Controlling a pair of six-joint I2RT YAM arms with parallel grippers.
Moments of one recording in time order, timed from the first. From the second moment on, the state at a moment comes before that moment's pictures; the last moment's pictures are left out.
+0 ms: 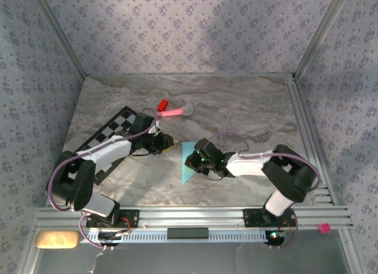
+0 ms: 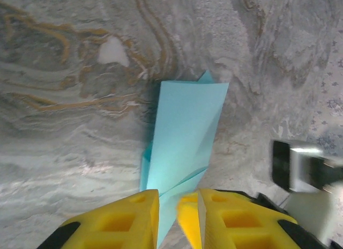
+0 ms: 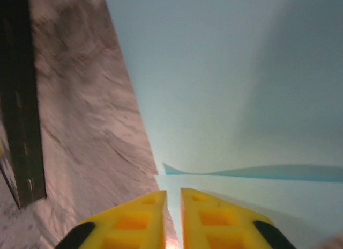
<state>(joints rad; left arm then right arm) -0.47 1.48 0.81 -0.25 0.53 -0.85 0.90 1.52 0.64 0.12 -0.07 1.26</state>
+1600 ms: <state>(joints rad) -0.52 1.85 0.91 -0.12 0.63 -0.79 0.56 1.58 0.69 -0.06 -0.42 0.87</state>
